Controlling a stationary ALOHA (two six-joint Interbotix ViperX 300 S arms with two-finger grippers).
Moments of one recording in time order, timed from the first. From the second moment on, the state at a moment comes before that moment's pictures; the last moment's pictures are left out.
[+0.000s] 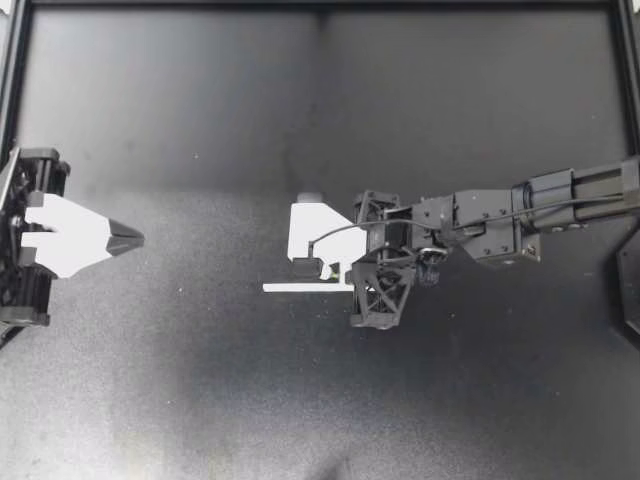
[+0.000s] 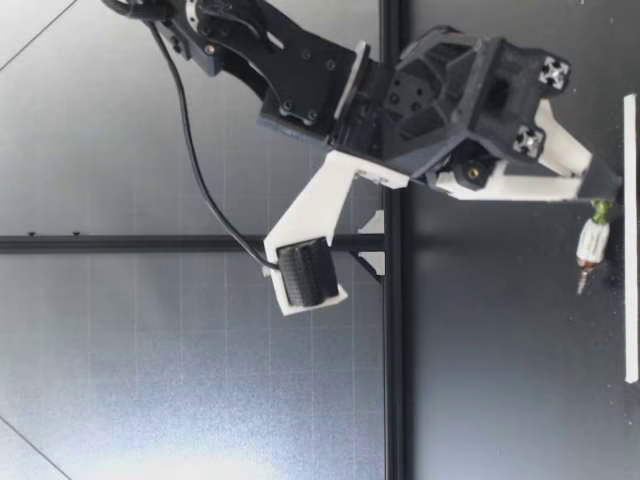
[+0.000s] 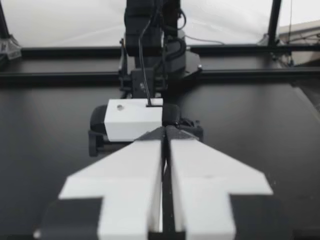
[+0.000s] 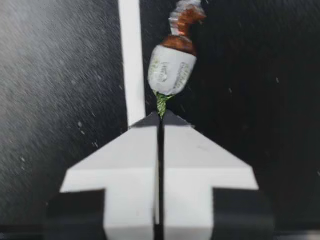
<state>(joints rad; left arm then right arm) -0.01 -0.85 1.28 0.00 -0.40 0.02 -0.08 0.29 0.47 -0.02 0.47 0.00</state>
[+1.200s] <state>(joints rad) 0.01 -0.29 1.08 0.00 -0.71 0.29 -0.02 -0.14 0.51 0.10 0.37 -0.08</state>
